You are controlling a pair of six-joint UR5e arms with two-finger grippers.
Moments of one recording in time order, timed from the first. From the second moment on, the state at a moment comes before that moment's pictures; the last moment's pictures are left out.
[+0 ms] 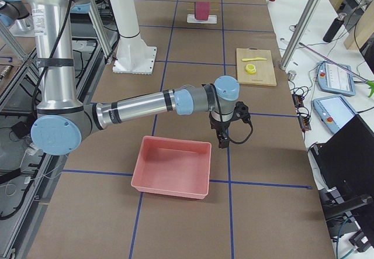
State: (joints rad) left arm -1.47 -1.40 -1.74 -1.85 -2.44 -0.14; right arm 1.41 -1.54 1.79 -1.64 2.34 -0.09
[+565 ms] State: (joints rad) left arm -1.30 -1.44 -1.85 -1.93 -2.43 -0.65; right arm 1.37 -1.53 1.82 -1.64 2.34 -0.09
